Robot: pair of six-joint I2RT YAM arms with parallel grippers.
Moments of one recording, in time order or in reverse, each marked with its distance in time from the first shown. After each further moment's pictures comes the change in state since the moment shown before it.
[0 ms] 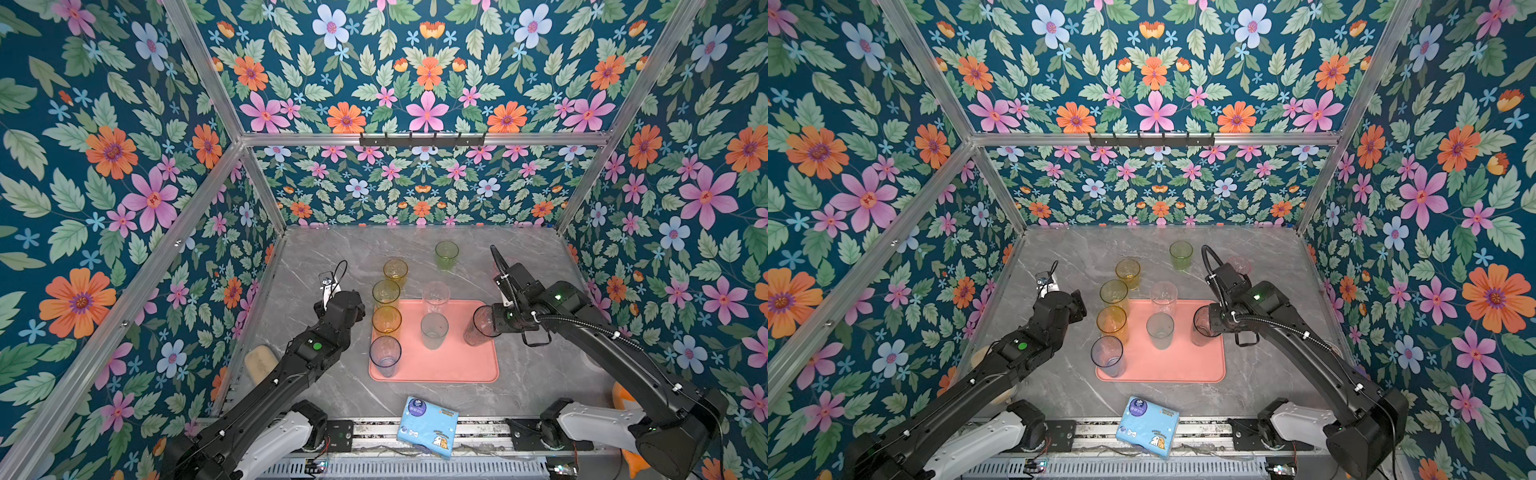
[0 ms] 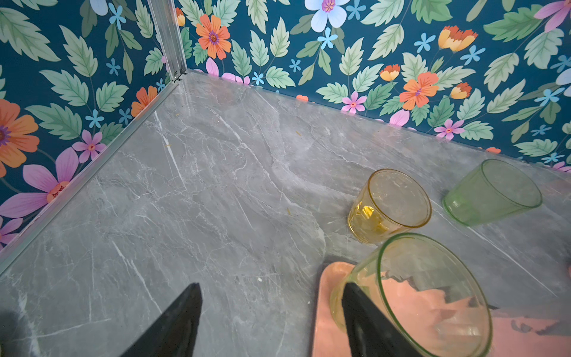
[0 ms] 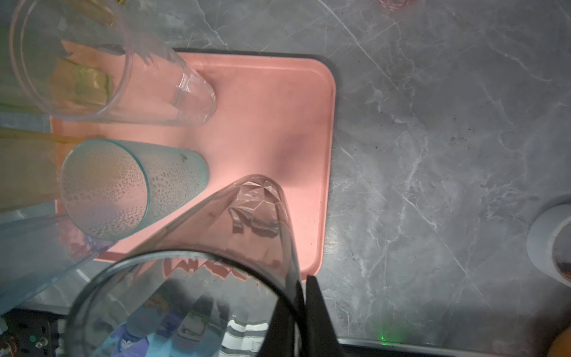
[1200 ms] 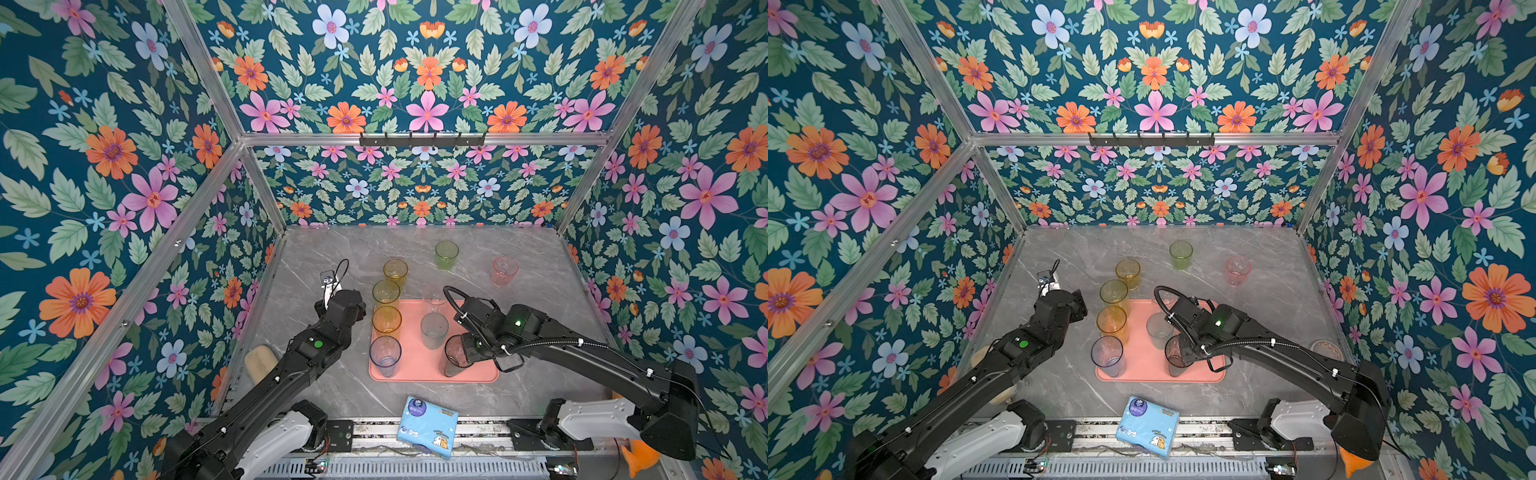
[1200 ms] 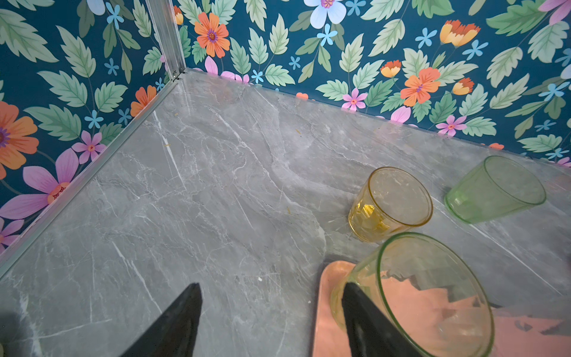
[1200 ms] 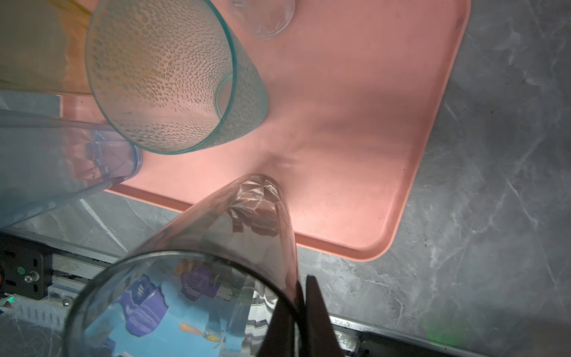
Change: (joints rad) left arm 0.000 0.019 0.015 -0.008 0.002 0.005; right arm 0.344 0.087 -0.079 0.094 0.011 0.189
